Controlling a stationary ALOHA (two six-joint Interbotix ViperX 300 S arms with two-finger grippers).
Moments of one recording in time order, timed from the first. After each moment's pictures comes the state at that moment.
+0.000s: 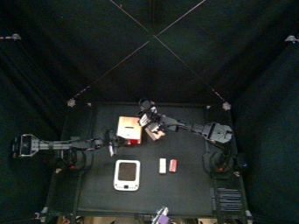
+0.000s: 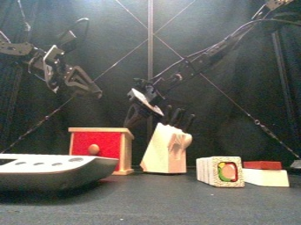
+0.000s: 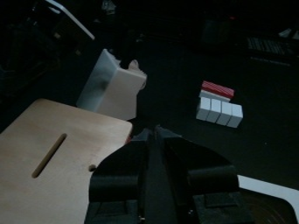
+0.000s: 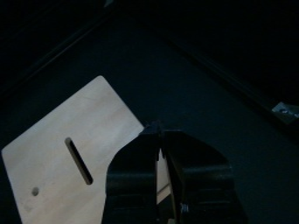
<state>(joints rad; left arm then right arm) 0.22 -0.52 1.15 -0.06 -0.38 0.01 -0.48 0.33 0.08 -0.44 0.10 0.71</state>
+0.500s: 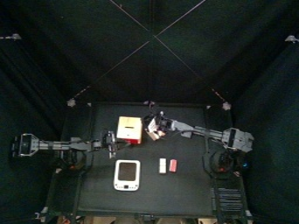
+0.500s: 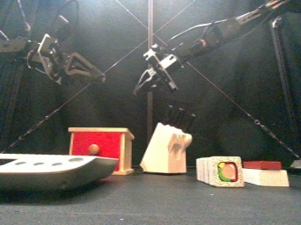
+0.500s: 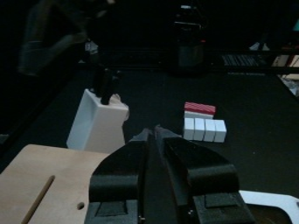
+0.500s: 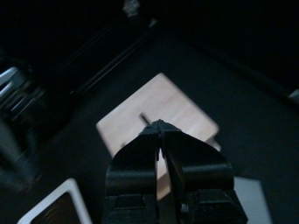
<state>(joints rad) 0.18 -0.53 1.16 0.07 -0.52 0.01 -0.35 0.01 0.30 -0.30 0.12 0.72</state>
